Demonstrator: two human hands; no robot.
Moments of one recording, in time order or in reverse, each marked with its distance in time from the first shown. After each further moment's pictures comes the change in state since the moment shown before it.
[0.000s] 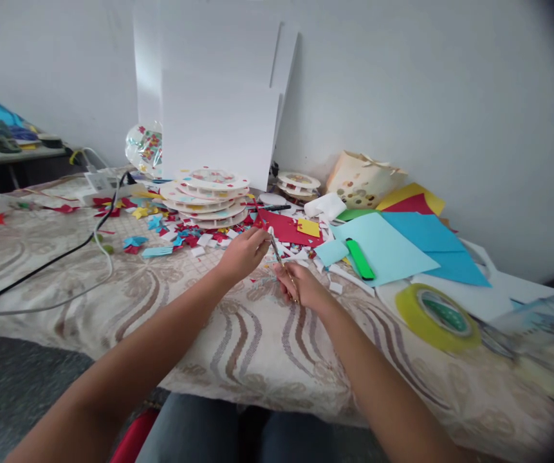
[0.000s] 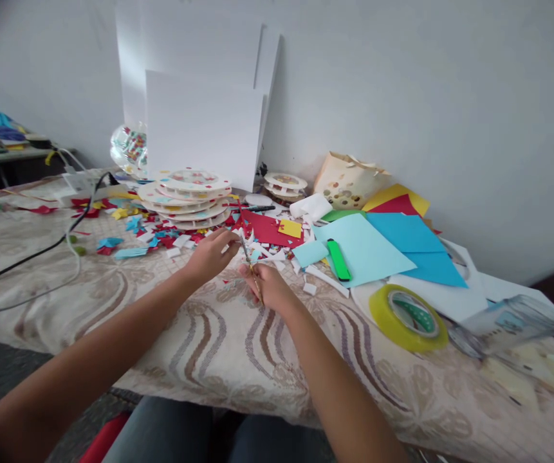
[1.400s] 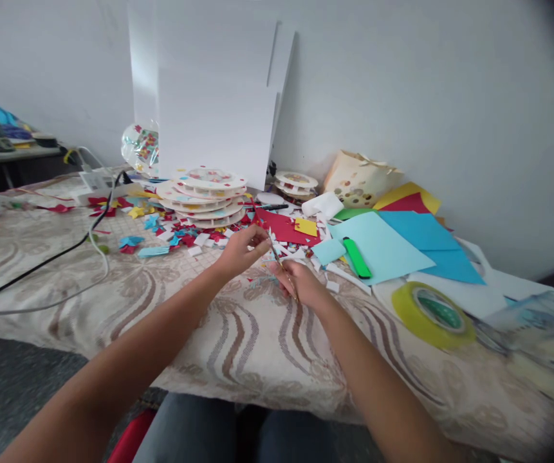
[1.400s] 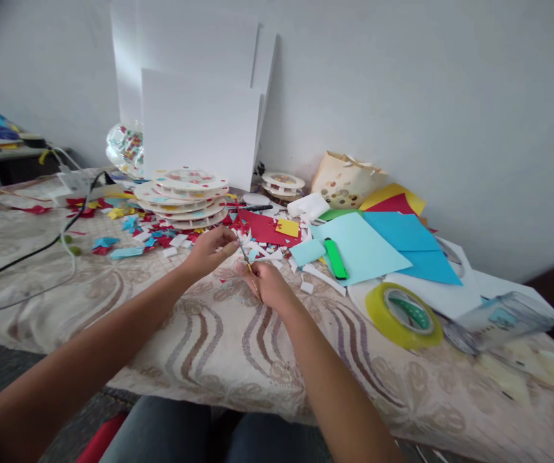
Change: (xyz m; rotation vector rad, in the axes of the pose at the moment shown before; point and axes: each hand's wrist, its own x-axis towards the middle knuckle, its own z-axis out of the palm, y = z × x) left_hand 0.004 0.004 -0.001 -0.409 -0.044 -0.207; right_hand 0.000 0.004 -0.006 -0.187 0.088 -0.066
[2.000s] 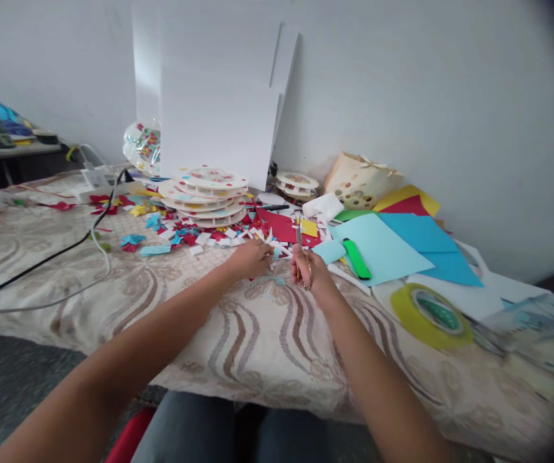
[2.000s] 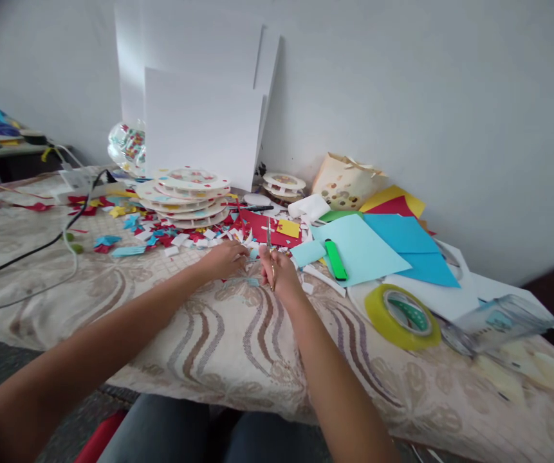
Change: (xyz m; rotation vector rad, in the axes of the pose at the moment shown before) left_hand 0.001 -0.030 0.020 0.552 -0.352 0.067; right_hand 0.017 0.005 -0.010 0.310 0.264 0.173
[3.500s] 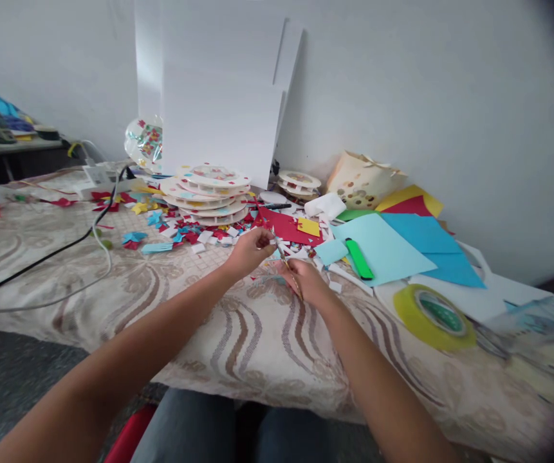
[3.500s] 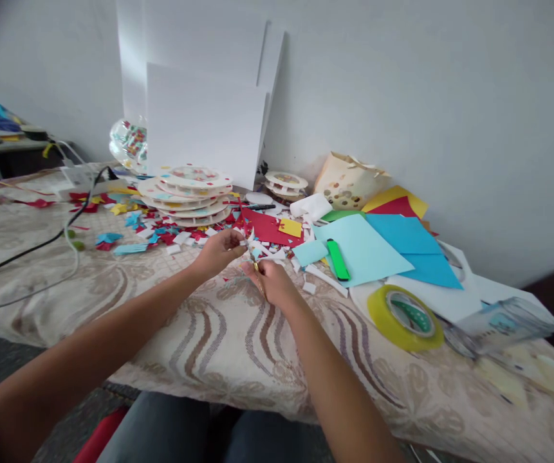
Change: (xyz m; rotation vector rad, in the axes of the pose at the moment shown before) left_hand -0.003 0.017 -0.017 -0.791 0.329 -0.237; right_hand -0.013 0.002 0.001 -0.452 -0.208 -0.198
